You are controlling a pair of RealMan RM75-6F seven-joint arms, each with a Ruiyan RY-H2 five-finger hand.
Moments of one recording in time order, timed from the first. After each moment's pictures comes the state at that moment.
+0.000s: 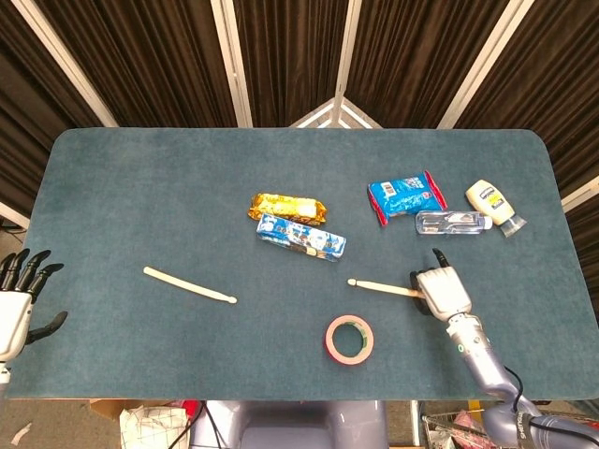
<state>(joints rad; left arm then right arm) -0.10 -1.16 -0.06 -1.58 1.48 1.50 0.12 0.49 -1.48 0.04 -1.30 -1.32 1.04 -0.24</state>
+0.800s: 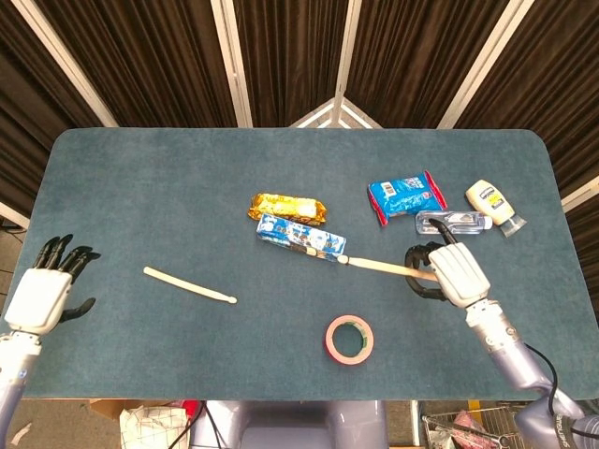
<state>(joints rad) -0.24 -1.19 -0.09 -1.53 1.46 1.30 0.16 0.51 -1.23 0.10 -1.52 -1.54 1.22 0.17</state>
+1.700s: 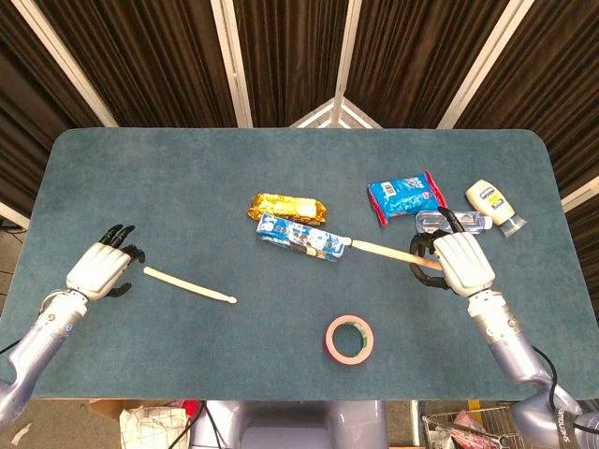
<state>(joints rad) -0.50 -1.26 -0.07 -1.35 1.45 0.92 0.19 0.52 -1.20 0.15 -1.59 -1.44 1.18 0.07</state>
